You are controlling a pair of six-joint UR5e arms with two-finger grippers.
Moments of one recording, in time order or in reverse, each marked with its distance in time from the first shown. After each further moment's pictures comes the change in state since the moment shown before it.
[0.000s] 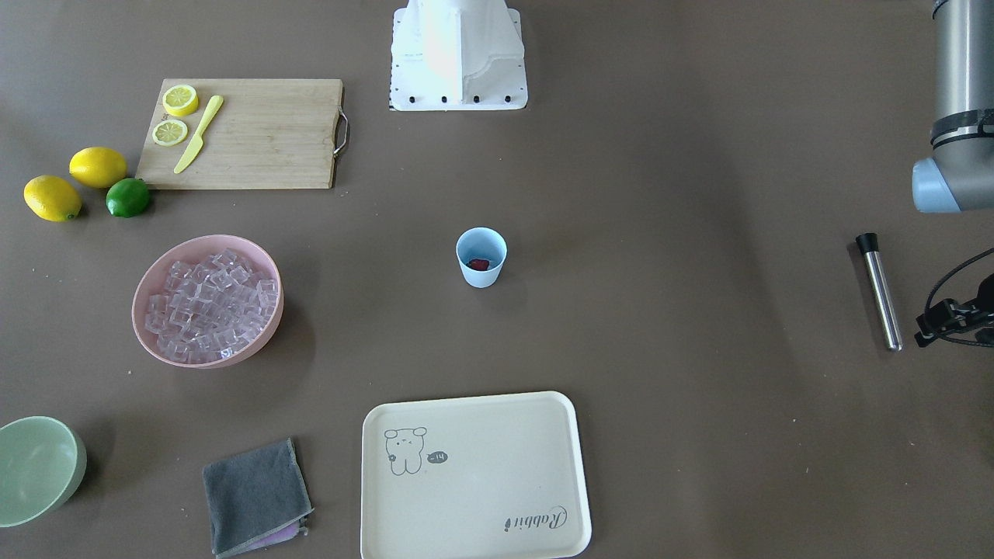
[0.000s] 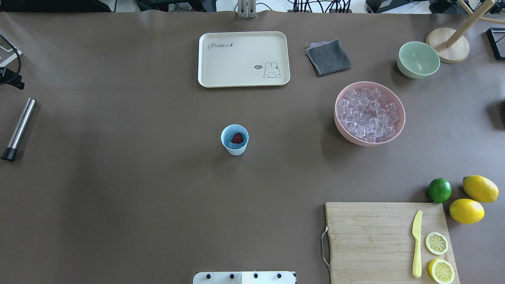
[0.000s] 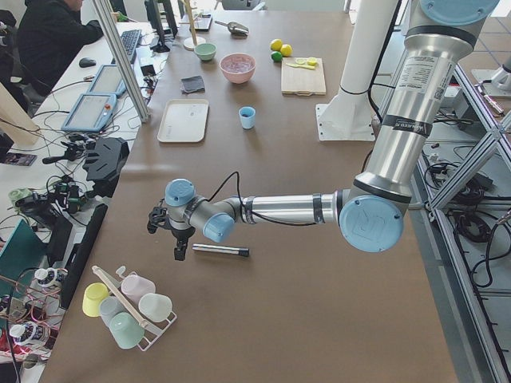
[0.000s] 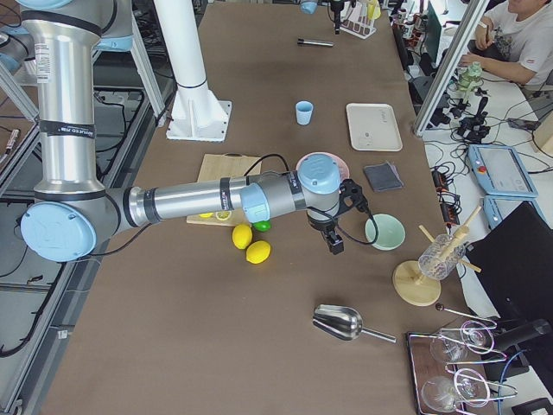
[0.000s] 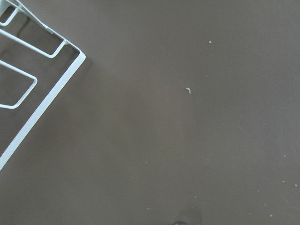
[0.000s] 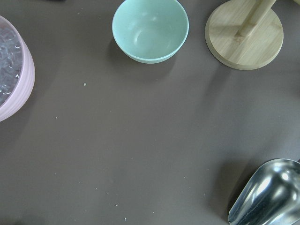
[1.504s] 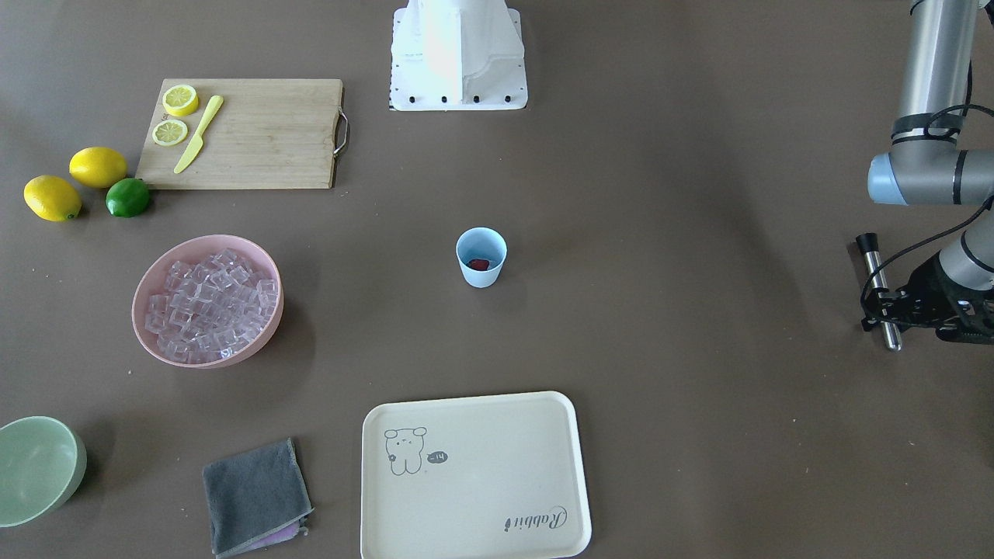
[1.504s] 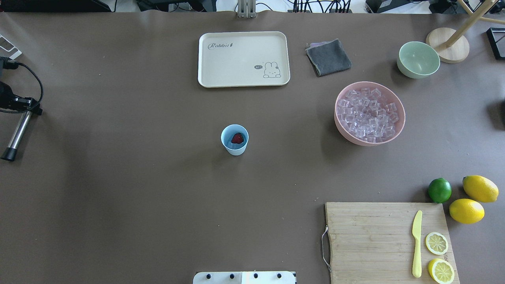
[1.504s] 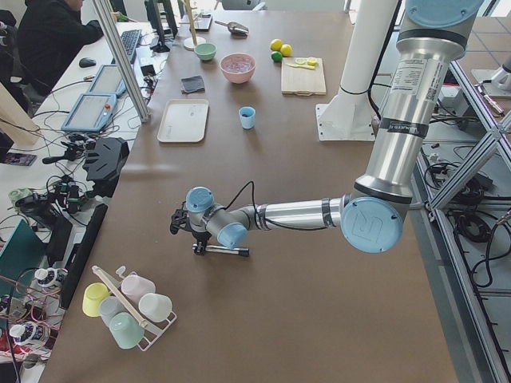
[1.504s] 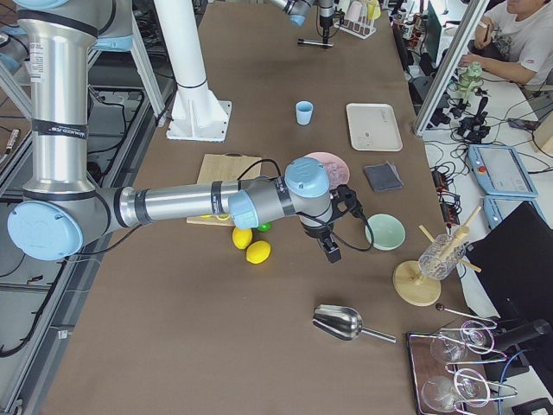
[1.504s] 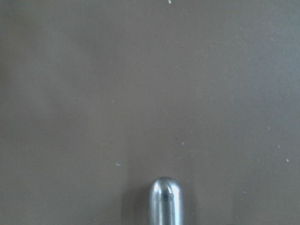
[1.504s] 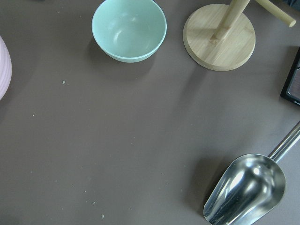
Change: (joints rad) left arm 0.124 0.054 0.015 -0.144 -0.009 -0.069; right arm 0.015 -0.022 0.008 0.039 -0.064 0.007
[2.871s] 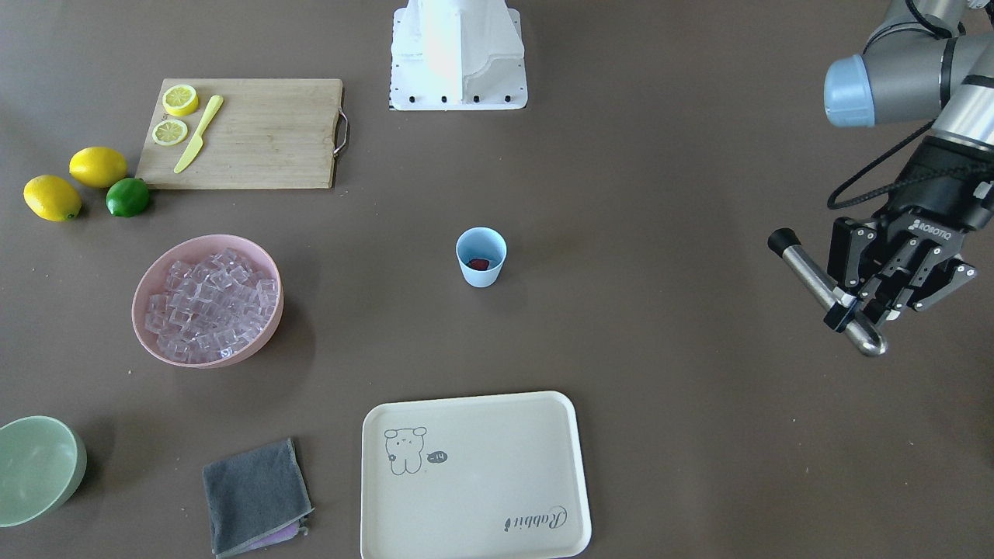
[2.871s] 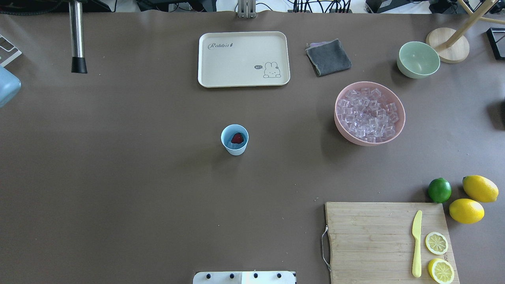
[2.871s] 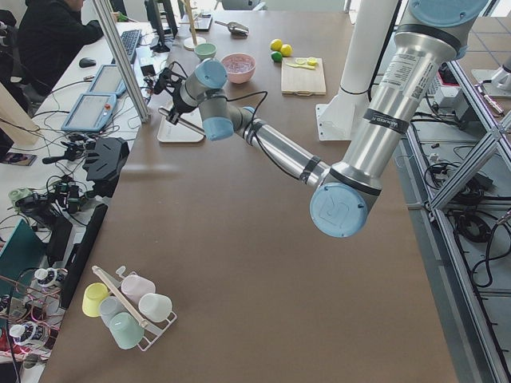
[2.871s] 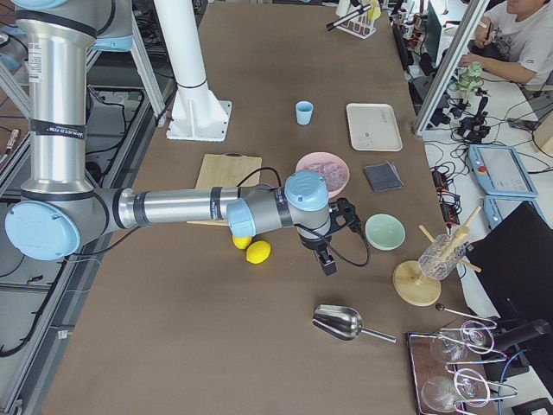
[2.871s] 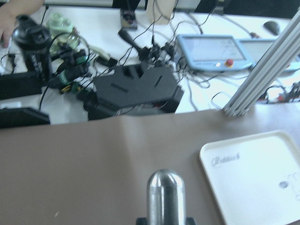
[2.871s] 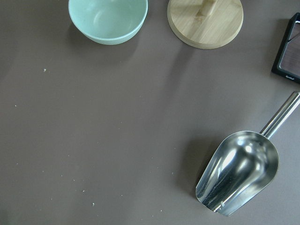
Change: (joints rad) left arm -0.007 -0.217 -0.593 0.015 0.245 -0.376; right arm 0.012 -0.007 -0.040 -0.026 -0.001 0.005
